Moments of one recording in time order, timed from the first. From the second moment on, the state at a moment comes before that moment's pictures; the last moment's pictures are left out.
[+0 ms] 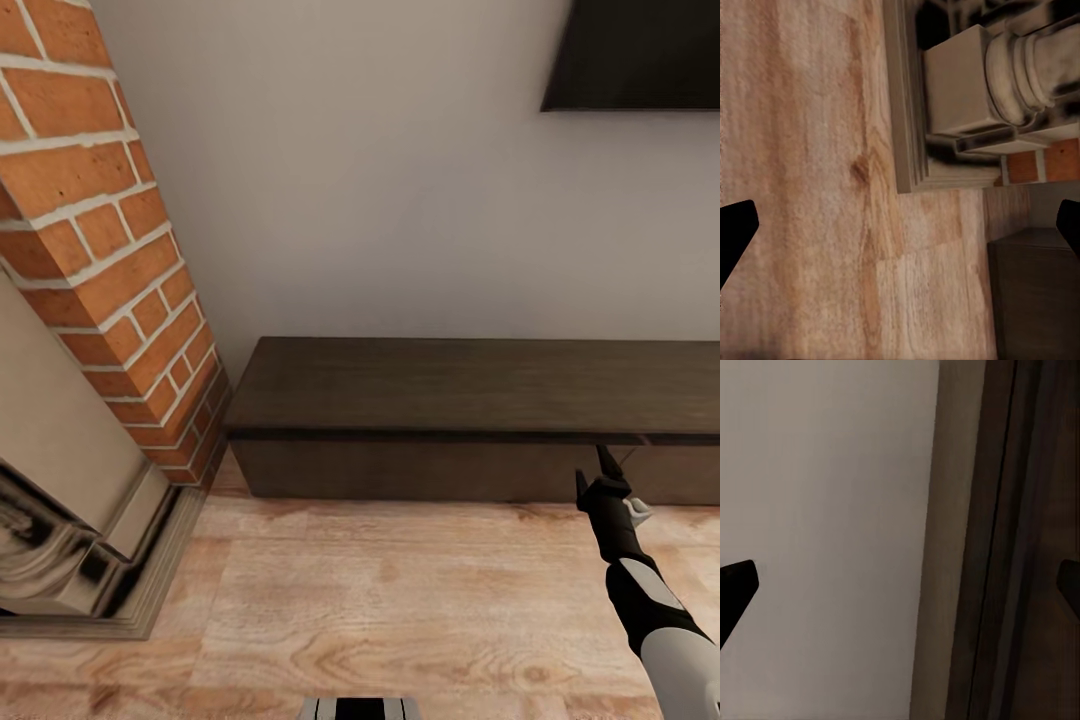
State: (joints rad) left arm 0.32 -0.17 1.52 -1.15 0.70 0.69 -0.93; right arm -0.68 -0.24 -0.46 -0.45 -1.39 0.20 0.79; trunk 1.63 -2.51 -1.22
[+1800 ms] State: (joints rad) left arm 0.32 -0.16 1.51 -1.07 0.70 0.64 -0.93; right arm -0.68 -0.24 -0.45 -0.43 -1.37 0.21 0.88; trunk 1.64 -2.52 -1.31
